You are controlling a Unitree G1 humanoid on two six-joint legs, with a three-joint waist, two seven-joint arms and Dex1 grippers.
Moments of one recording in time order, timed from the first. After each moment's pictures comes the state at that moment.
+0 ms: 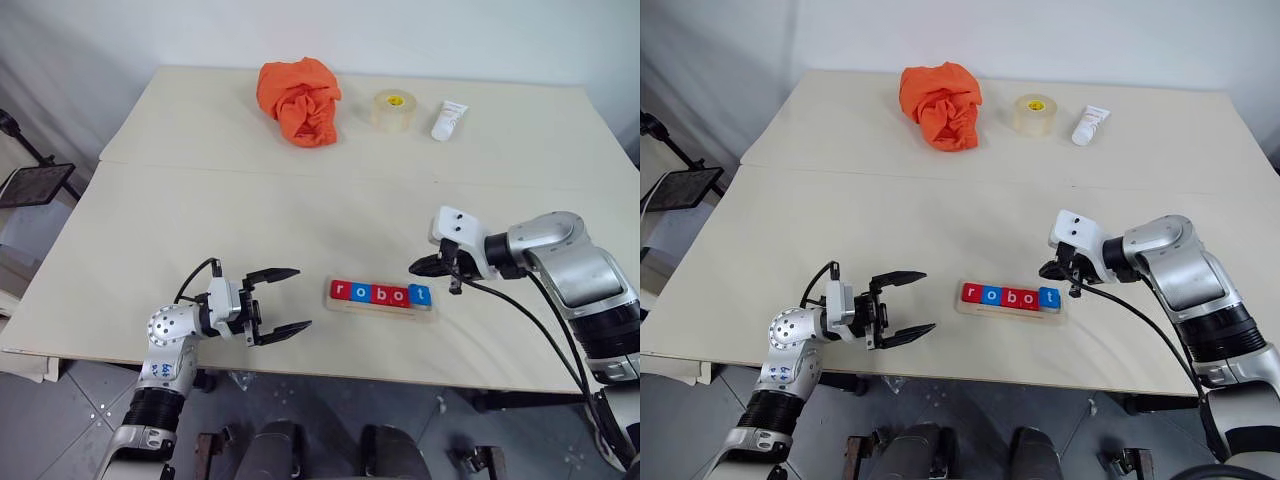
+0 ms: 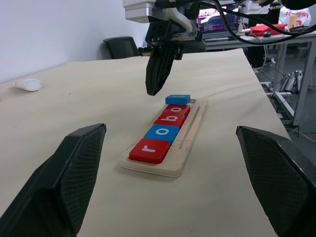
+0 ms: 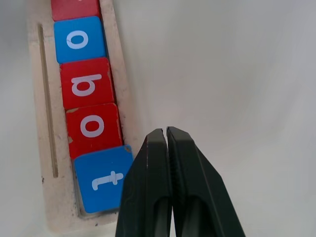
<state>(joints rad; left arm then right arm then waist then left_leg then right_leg) -0.29 0.37 -0.01 0.27 -0.43 -0.38 -1.22 -0.69 -0.85 0.26 0.08 0.12 0.56 1.23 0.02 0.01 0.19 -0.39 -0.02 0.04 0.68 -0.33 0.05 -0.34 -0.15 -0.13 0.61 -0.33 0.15</state>
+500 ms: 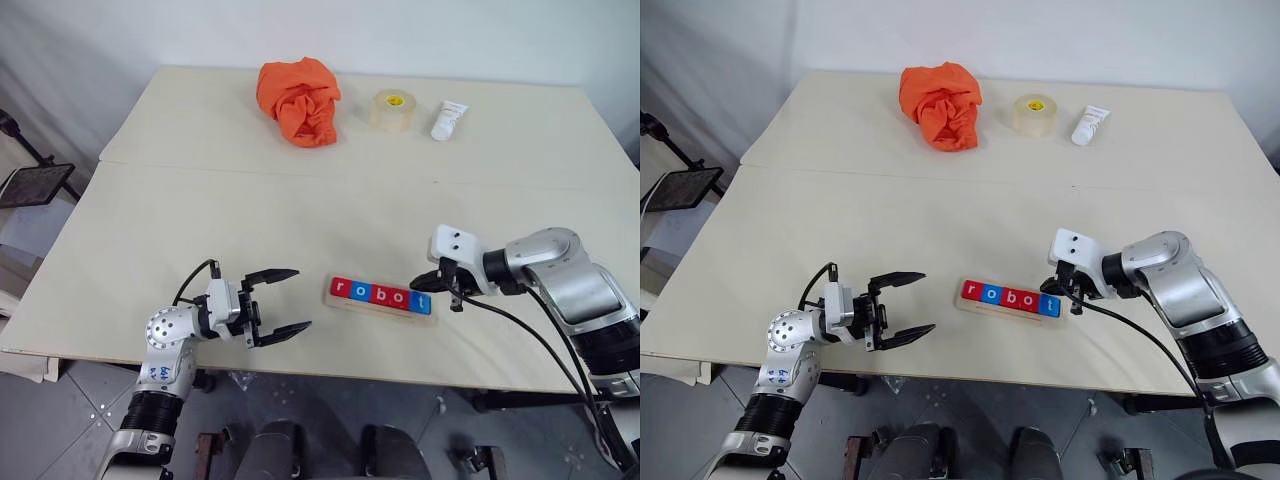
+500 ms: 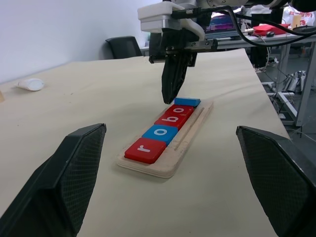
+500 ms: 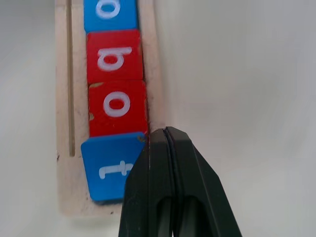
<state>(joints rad) -0.27 0.37 -0.01 0.25 -0.43 -0.37 -1.20 -0.62 -0.86 0.24 -0.01 0.13 0.58 1.22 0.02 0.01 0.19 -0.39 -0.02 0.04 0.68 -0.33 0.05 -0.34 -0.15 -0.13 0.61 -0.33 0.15</state>
